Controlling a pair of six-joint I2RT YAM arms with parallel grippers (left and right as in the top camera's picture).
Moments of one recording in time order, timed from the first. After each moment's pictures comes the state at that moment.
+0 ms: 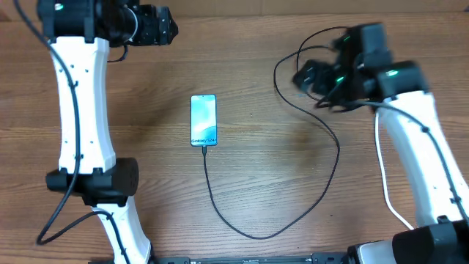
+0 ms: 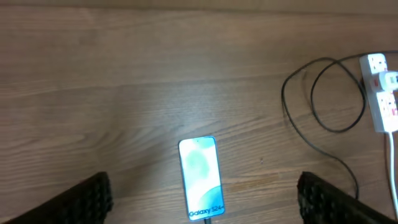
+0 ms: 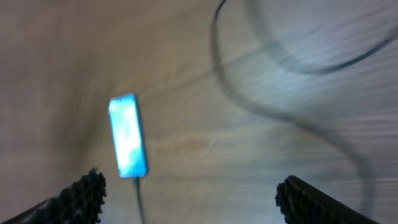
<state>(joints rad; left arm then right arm) -0.04 2.10 2.67 -1.54 0.23 -0.10 0.12 1.60 1.62 -1.06 -0.24 0.46</state>
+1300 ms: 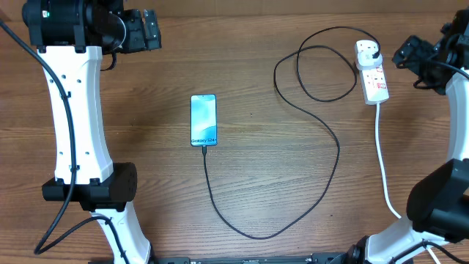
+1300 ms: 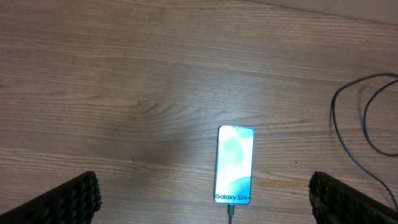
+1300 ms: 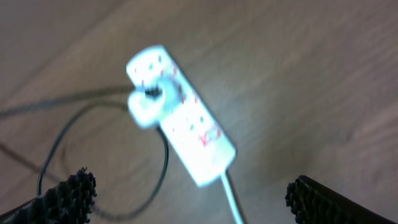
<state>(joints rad) -0.04 2.07 2.69 -1.64 0.03 -0.21 -0.34 1.85 1.71 -0.81 -0.04 0.31</state>
